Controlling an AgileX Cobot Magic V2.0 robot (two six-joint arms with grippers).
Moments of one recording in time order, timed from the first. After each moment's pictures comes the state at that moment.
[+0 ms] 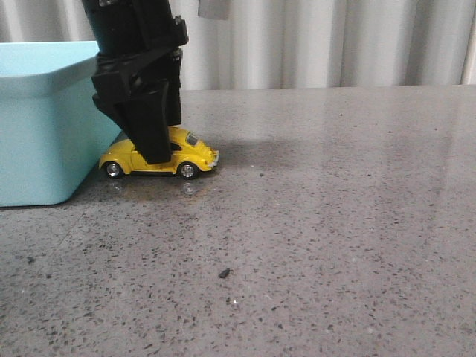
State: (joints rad) left arm -0.58 1.87 -1.63 -0.09 1.17 0.99; right arm 0.36 0.65 -1.05 0.05 0.76 -0.08
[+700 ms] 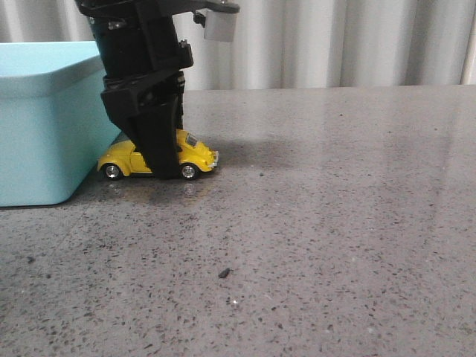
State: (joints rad) left arm -0.57 1.91 -1.63 -0.16 1.20 0.99; right arm 0.36 0.65 -1.05 0.05 0.77 -0.08
